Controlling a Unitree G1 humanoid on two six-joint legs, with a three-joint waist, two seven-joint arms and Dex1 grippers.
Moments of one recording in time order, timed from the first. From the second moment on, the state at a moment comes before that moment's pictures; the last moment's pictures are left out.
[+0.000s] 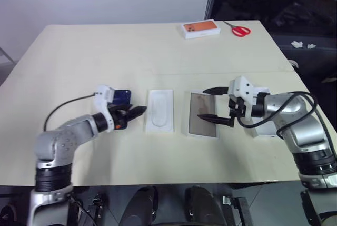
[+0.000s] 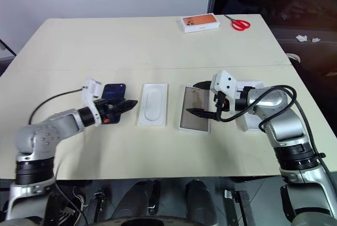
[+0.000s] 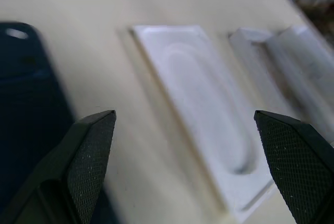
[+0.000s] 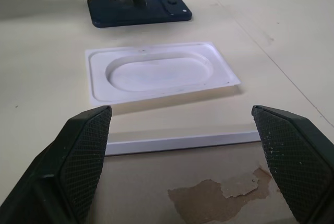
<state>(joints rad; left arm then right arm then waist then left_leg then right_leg) -0.34 0.40 0.20 -0.18 -0.78 1.10 -0.47 -0.45 -0.73 0.06 -0.10 0.35 0.34 1.10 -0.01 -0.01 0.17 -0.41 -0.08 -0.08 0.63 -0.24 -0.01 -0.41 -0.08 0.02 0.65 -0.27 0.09</state>
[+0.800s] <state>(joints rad) -0.44 0.22 0.29 0.04 -0.86 1.26 -0.39 -0.44 -0.73 0.05 -0.10 0.33 0.28 1.08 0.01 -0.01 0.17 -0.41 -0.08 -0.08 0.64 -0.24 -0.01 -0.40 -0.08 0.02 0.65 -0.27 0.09</state>
